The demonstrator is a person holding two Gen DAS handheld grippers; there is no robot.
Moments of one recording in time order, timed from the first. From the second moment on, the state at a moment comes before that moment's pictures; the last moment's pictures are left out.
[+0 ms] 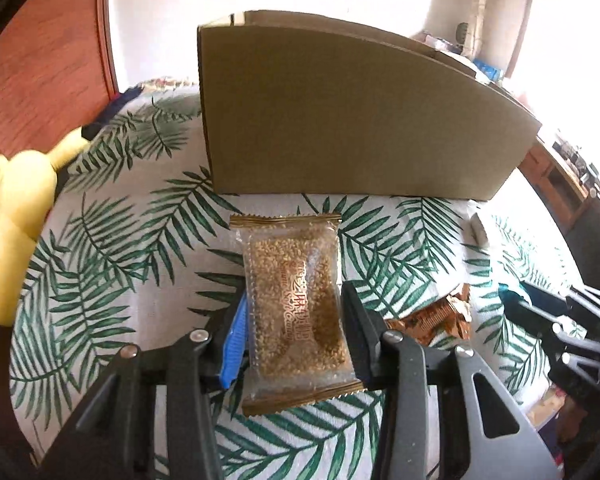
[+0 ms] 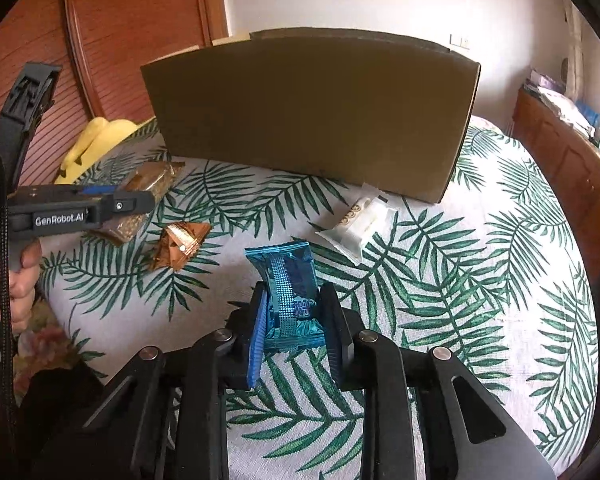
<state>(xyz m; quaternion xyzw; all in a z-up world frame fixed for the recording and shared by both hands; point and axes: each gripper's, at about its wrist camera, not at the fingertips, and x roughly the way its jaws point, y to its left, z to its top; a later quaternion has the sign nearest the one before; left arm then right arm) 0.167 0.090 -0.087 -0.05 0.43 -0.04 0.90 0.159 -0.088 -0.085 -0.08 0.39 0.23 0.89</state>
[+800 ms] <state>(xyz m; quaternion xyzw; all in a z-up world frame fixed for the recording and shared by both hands) 0.144 0.061 -0.014 -0.02 0.35 -0.09 0.93 0.166 -0.106 -0.032 -0.06 0.35 0.23 0.91</state>
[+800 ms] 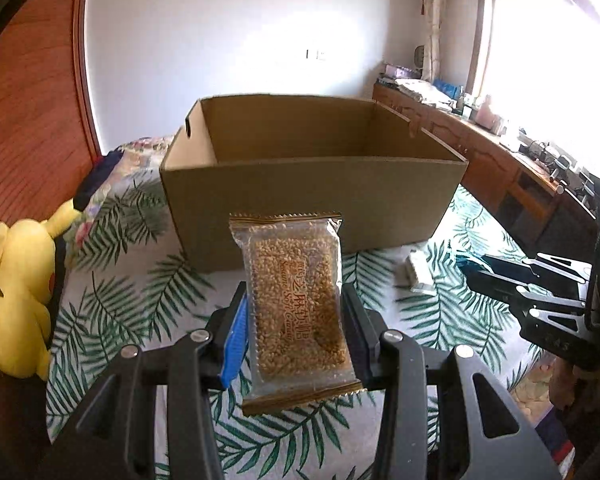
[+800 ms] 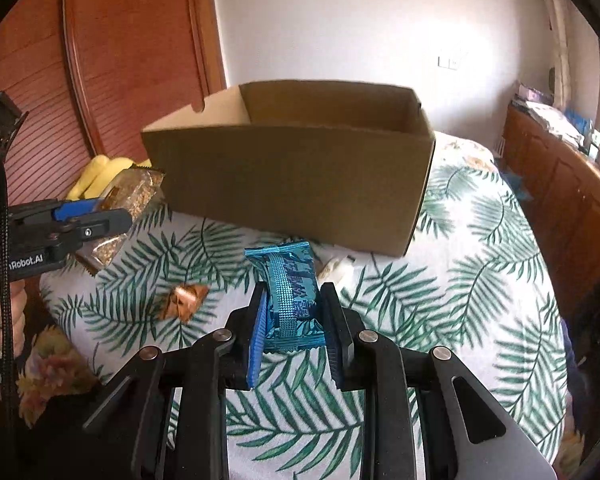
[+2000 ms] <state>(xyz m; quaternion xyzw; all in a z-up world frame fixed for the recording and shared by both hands) 0.215 0.048 0.048 0.00 0.30 -0.11 0.95 0.260 -0.090 0.018 -0.06 0.33 0.20 0.92</state>
